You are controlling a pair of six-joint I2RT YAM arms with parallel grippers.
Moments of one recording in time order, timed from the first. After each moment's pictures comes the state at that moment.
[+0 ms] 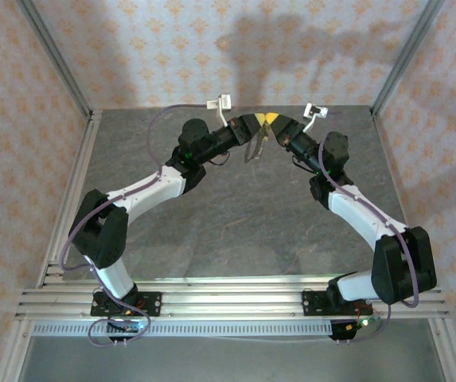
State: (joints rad) left arm -0.57 1.72 1.28 0.63 0.39 -1.00; right arm 0.30 1.36 0.90 0.70 -0.51 1.15
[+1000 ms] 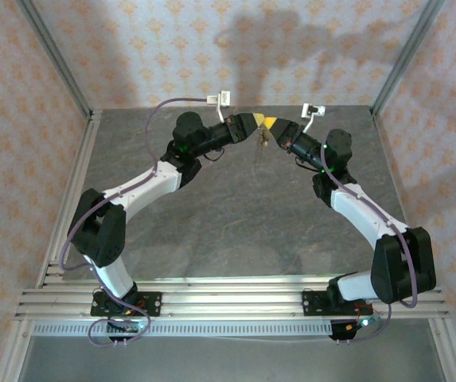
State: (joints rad) left arm -0.52 1.73 1.31 0.61 0.58 -1.02; right arm 0.26 1.37 0.91 0.67 -0.67 1.14
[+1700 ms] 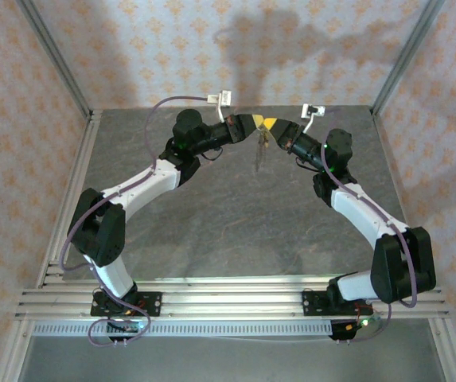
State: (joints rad) left arm -0.51 1.73 1.33 0.54 0.61 -0.98; right arm 0.26 1.37 0.91 0.66 -0.69 1.14
